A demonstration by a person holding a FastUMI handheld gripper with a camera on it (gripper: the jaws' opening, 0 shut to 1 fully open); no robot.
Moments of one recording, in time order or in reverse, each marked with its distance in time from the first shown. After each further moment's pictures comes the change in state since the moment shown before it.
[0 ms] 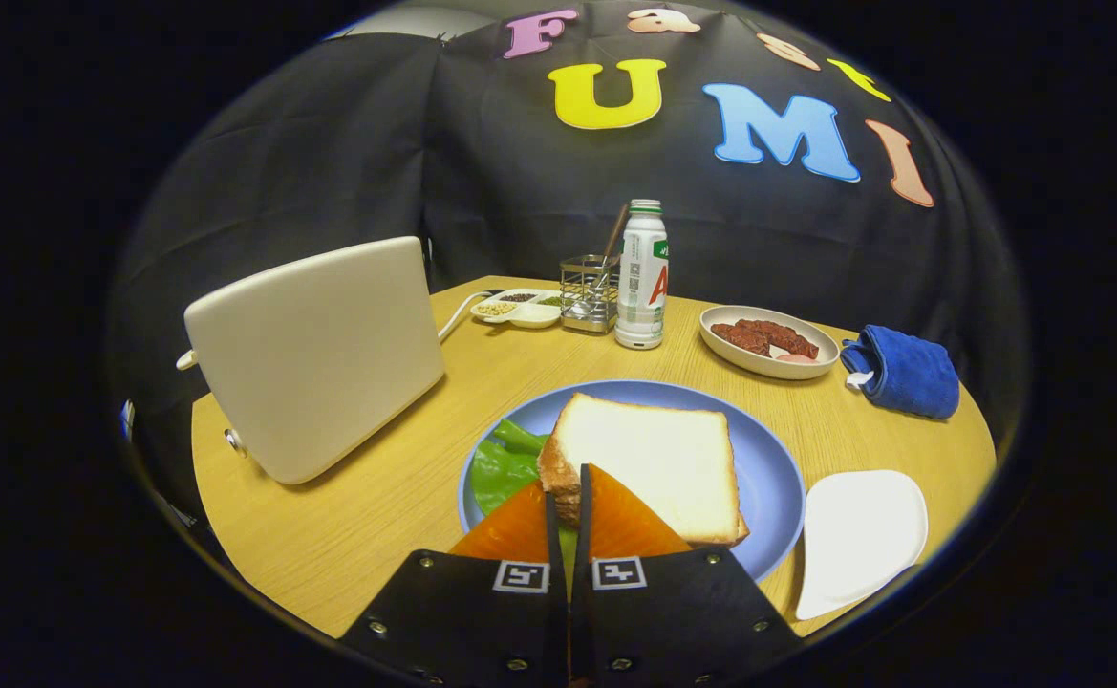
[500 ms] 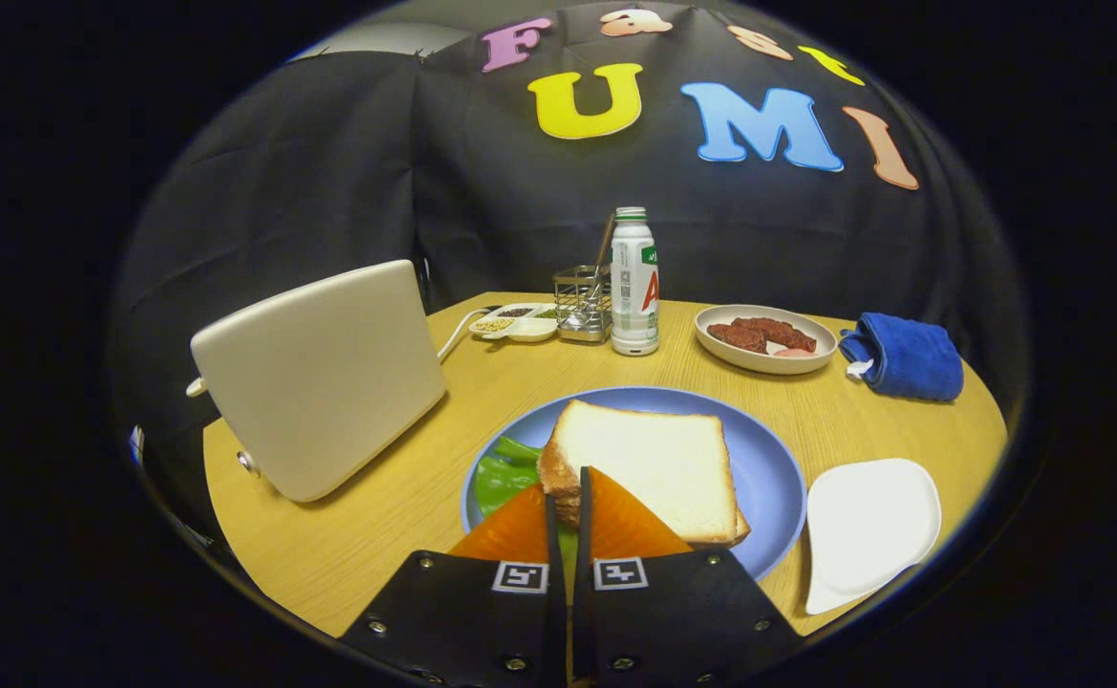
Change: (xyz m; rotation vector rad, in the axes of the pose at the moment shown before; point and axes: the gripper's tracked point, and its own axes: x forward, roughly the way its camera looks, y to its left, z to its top) arm -0.002 0.003 0.006 0.028 -0.052 -0.005
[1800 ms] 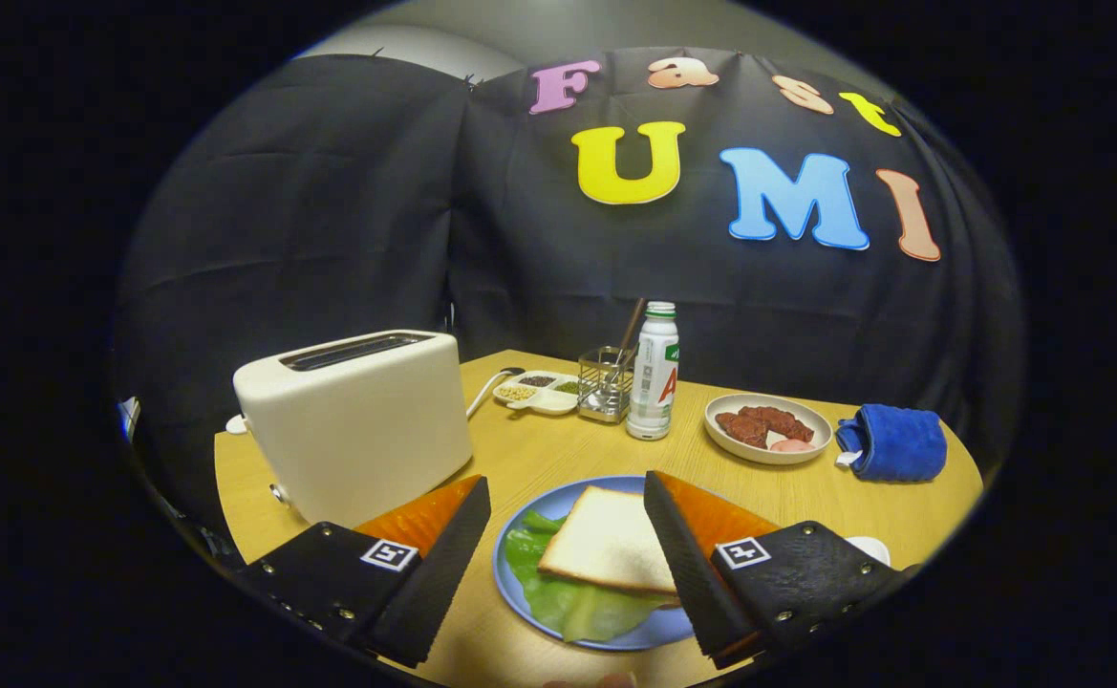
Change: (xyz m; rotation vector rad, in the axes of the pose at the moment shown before) arm -0.027 0.006 0.075 -0.073 -0.199 0.034
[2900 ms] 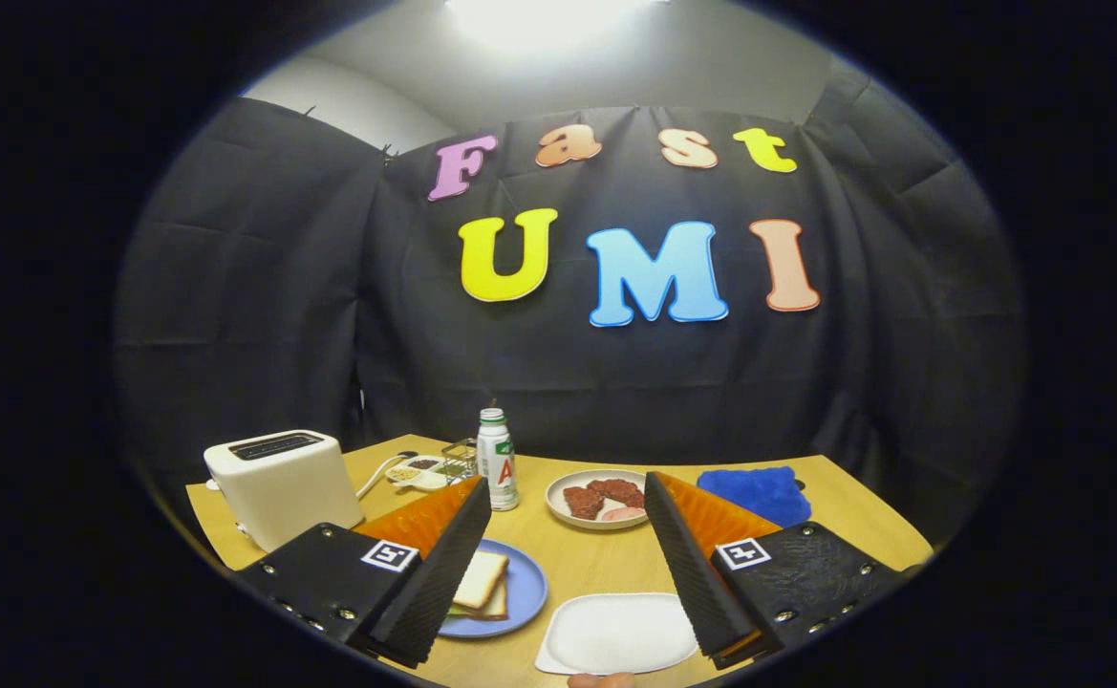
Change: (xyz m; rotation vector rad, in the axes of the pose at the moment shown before) arm -0.114 -0.172 0.071 0.067 -0.220 -0.260
